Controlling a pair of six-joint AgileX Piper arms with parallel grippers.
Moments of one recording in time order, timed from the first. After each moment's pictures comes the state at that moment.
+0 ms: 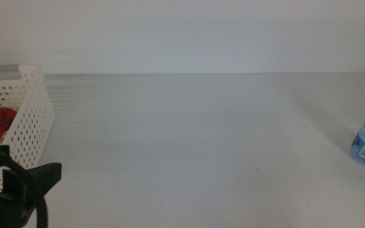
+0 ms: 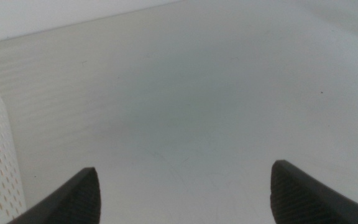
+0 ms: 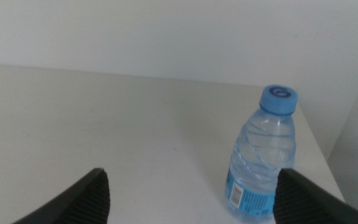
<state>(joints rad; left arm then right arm) -0.33 0.55 -0.59 -0.18 0.61 0.15 0.04 0.51 -0.20 0.00 0.00 -0.04</state>
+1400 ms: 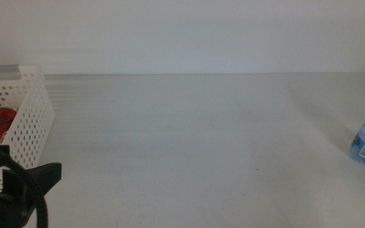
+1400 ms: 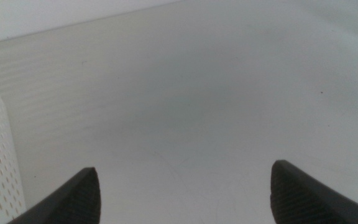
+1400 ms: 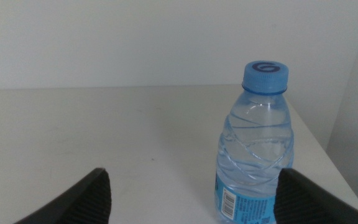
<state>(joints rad) -0.33 0.55 -0.59 -0.18 0.61 0.15 0.04 1.04 -0.04 0.11 -0.76 -0.03</state>
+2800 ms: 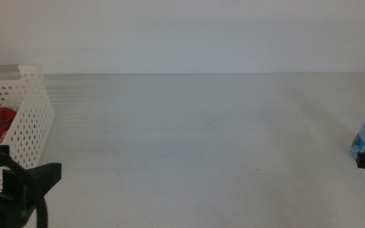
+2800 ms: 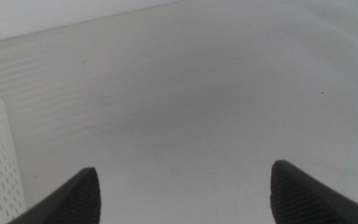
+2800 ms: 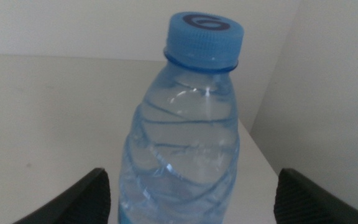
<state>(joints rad) -0.33 0.55 -0.59 -0.18 0.61 0.15 0.04 1.65 -0.24 0.35 -1.14 -0.22</state>
